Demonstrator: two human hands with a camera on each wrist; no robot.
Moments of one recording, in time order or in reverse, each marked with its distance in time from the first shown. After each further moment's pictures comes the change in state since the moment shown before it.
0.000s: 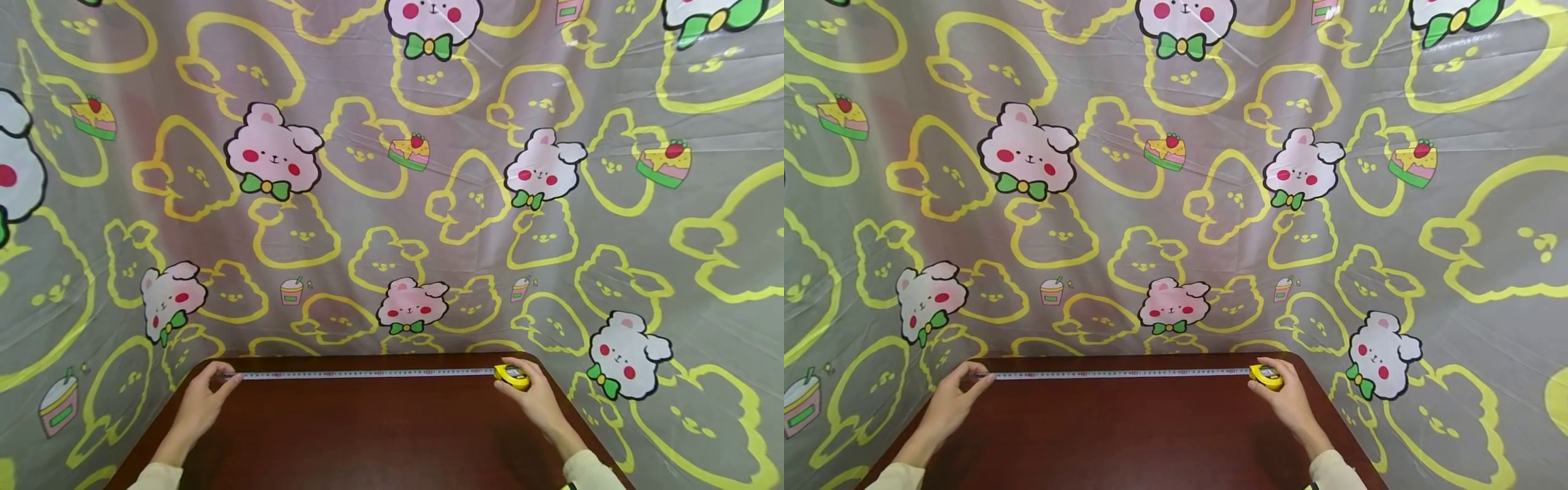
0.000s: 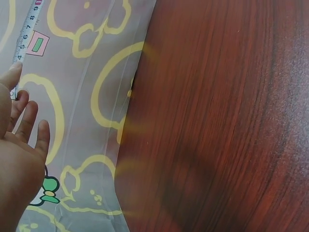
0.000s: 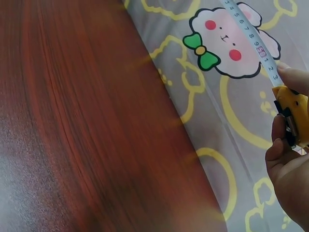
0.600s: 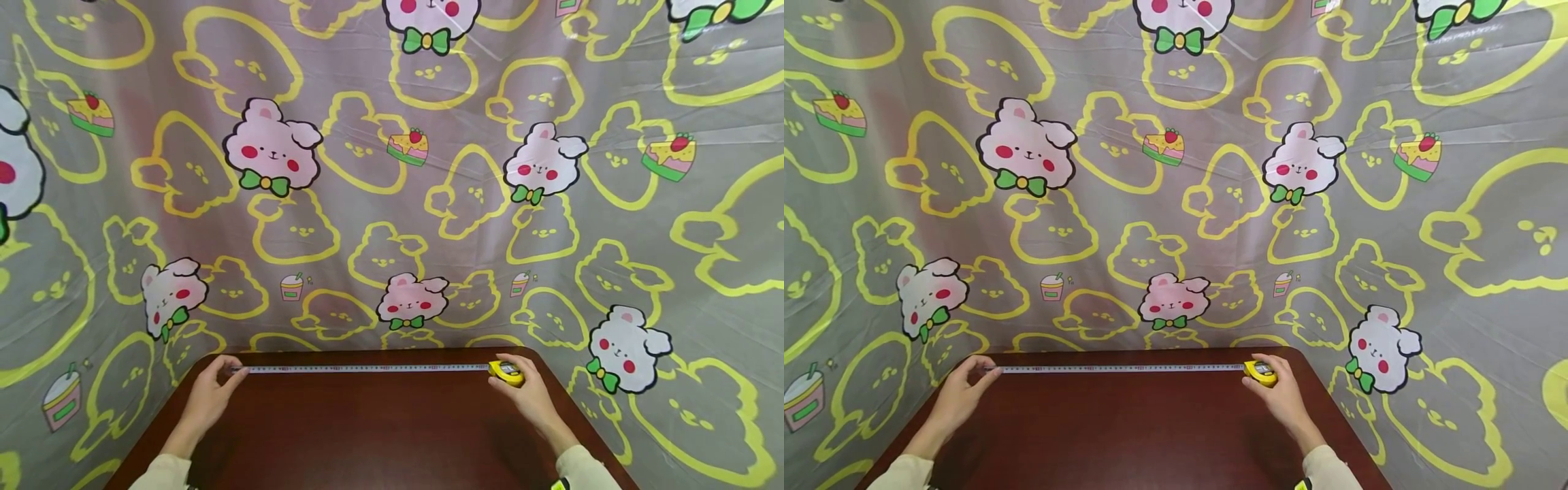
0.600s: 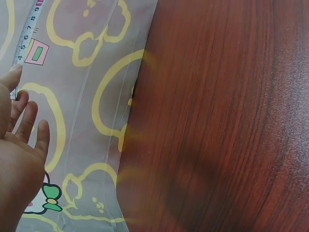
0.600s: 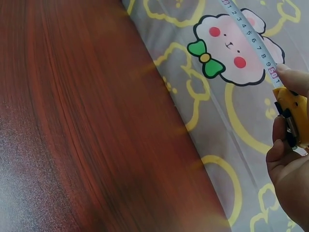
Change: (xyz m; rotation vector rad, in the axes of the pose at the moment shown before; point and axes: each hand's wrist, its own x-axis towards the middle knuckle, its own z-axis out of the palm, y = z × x) left_hand 0.001 0.007 0.008 -0.022 0.002 0.015; right_hand -0.002 0.000 0.010 -0.019 -0.006 0.006
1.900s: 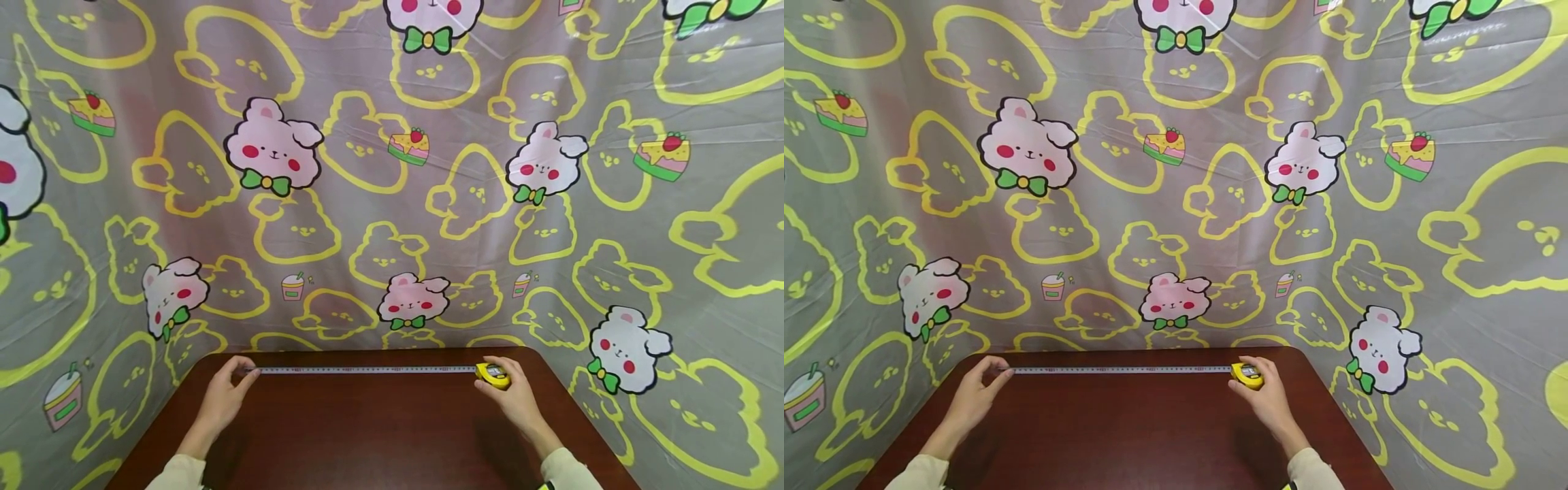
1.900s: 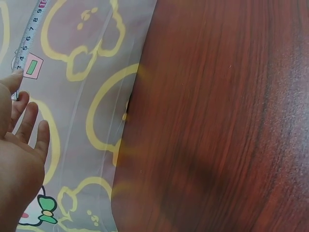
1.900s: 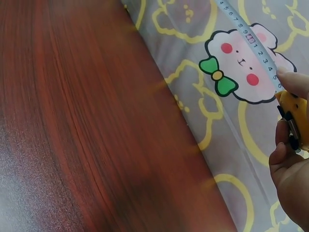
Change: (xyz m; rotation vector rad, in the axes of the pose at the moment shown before) left_hand -0.003 0.005 0.021 -0.065 0.037 0.086; right_hand -0.005 -0.013 0.029 0.073 0.018 0.005
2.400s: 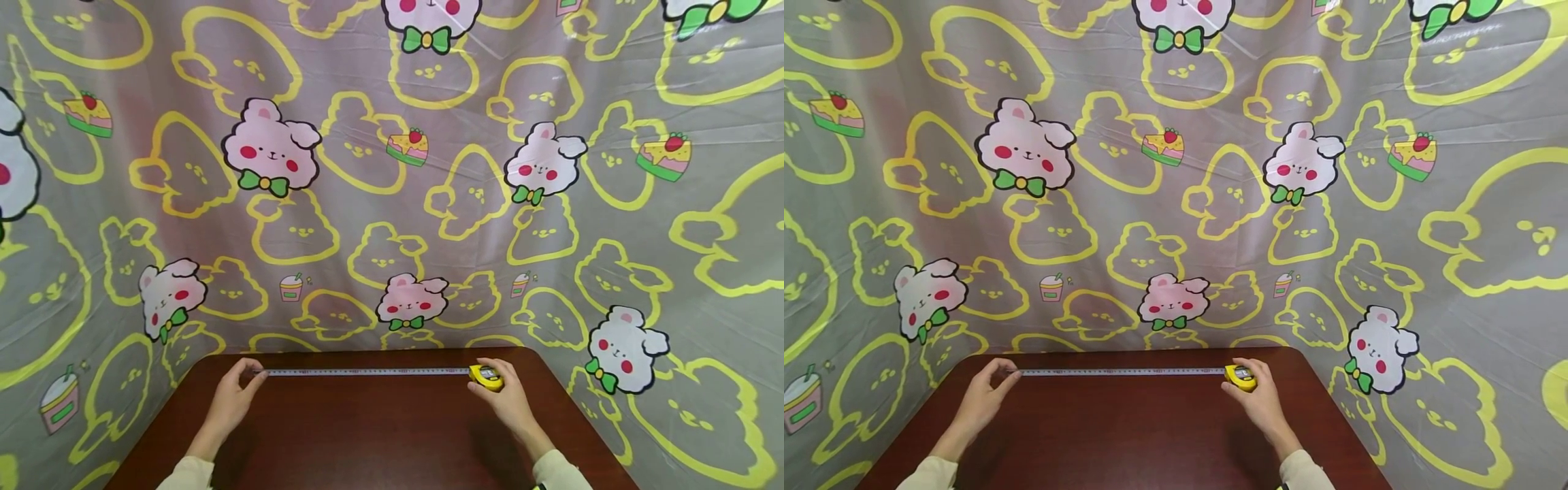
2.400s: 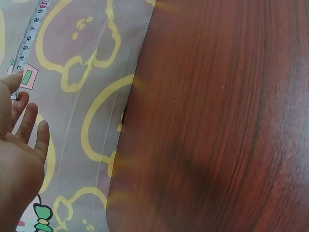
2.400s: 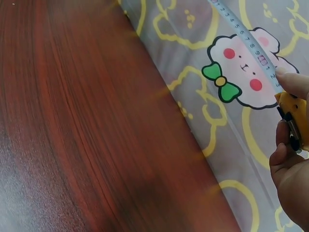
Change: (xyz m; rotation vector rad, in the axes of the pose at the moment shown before) left_hand 0.000 0.004 0.016 -0.053 -0.014 -0.021; right_hand -0.001 -0.001 0.011 0.028 -0.013 0.050
